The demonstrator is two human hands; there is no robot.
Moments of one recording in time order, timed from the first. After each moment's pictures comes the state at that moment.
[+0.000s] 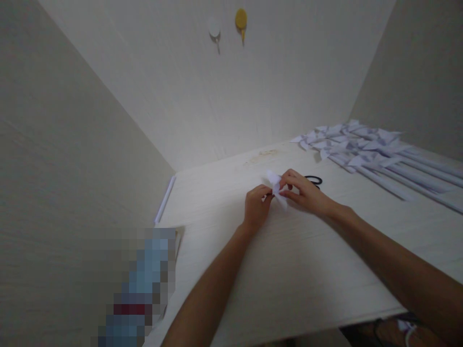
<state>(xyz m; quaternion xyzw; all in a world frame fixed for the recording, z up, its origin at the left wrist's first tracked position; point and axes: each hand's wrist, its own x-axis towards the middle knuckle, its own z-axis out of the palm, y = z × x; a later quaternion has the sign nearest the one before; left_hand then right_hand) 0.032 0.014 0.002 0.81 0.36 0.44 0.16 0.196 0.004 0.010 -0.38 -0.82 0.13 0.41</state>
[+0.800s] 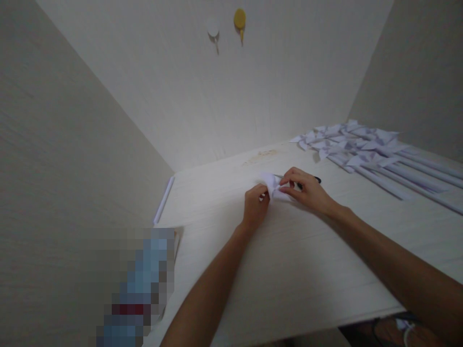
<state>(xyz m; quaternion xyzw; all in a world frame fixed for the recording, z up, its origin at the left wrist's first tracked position) 0.032 0.015 0.003 0.79 0.34 0.46 0.20 0.195 0.001 0.014 -0.40 -0.78 0.11 0.47</state>
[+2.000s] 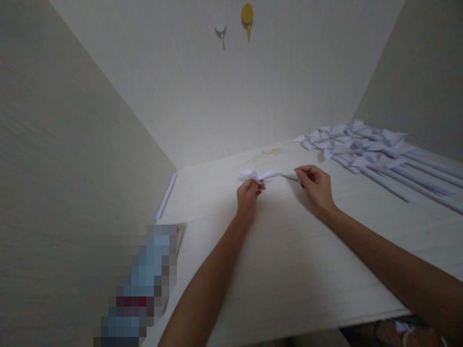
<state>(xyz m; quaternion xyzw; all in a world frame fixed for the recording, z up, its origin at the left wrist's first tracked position) 0.028 0.028 0.002 0.43 0.37 0.58 0.58 0.187 0.011 -0.002 -0.54 -0.46 0.23 0.66</state>
